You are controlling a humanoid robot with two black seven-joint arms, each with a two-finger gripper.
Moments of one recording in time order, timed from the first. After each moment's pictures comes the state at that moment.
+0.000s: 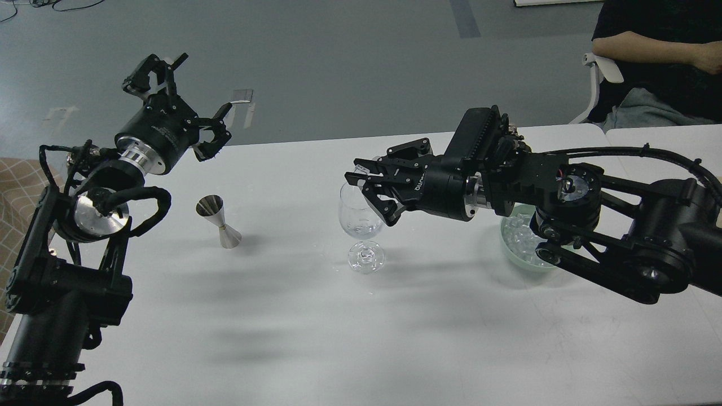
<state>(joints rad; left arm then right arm) -0.45 0.21 -1.53 -1.29 0.52 -0.12 0.32 0.90 -0.42 0.43 1.50 -2.11 0.16 0.14</state>
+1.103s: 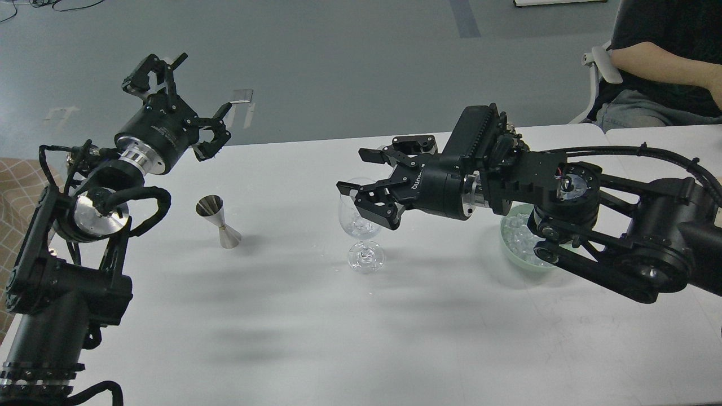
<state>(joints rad) -0.46 0.21 -1.54 -1.29 0.52 -0.12 0.32 0.90 -0.41 0.45 1.51 -2.10 0.16 0.15</state>
